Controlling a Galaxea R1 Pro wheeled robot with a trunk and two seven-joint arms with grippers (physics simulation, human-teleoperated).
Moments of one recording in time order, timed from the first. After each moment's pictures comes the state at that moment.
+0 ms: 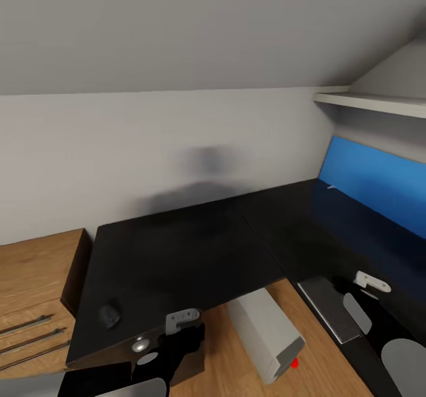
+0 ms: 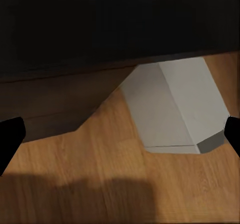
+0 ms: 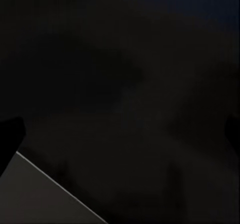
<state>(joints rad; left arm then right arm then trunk) -0.69 0.32 -1.52 -1.44 1.52 -0.26 0.92 -0.66 -0.30 0.02 -0.57 -0.54 0.12 -0.35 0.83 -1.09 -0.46</state>
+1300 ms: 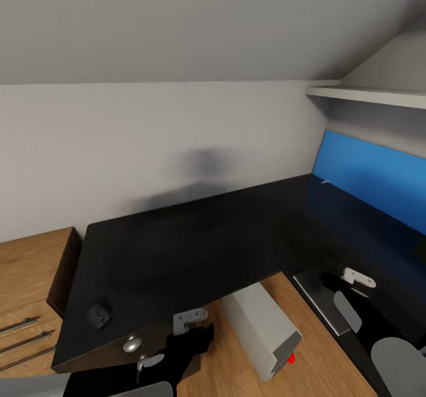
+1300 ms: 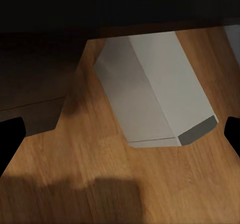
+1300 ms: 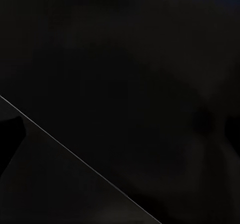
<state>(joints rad) -0.69 0.29 -1.52 -1.47 1.51 -0.26 0.93 -0.66 -0.26 0.02 -0.58 -0.53 0.12 -0.30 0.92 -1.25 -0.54</state>
